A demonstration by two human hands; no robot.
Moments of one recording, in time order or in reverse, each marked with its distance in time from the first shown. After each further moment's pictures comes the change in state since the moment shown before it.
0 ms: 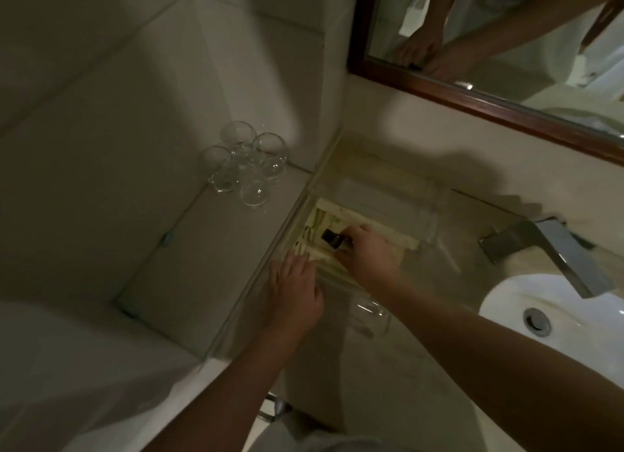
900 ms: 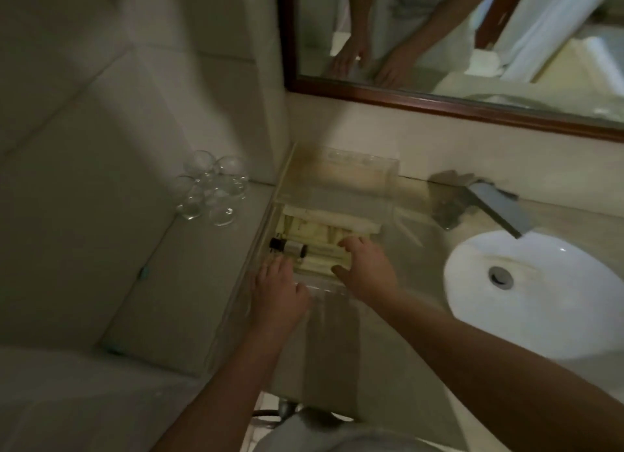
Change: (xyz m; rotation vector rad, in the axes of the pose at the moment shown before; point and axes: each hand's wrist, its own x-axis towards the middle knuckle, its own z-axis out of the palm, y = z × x) left_hand -0.007 0.003 -0.010 -0.026 0.013 0.033; right_hand -0.065 0.031 0.000 -0.031 0.144 0.108
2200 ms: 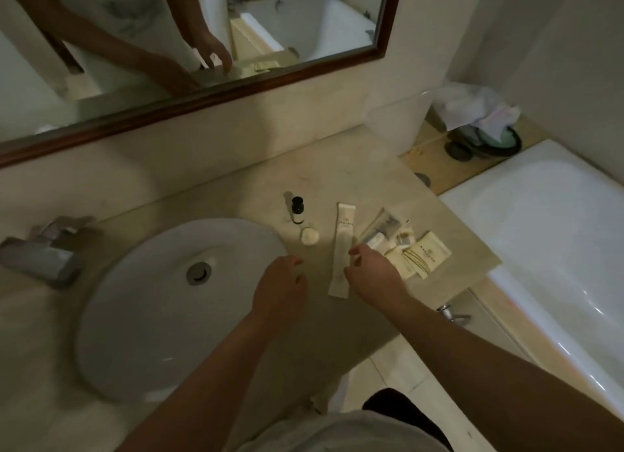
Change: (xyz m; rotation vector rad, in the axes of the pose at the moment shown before) left_hand -0.160 0.582 0.248 -0.197 -0.421 0.699; right_hand -0.329 0.550 -0.212 0.260 0.309 0.845
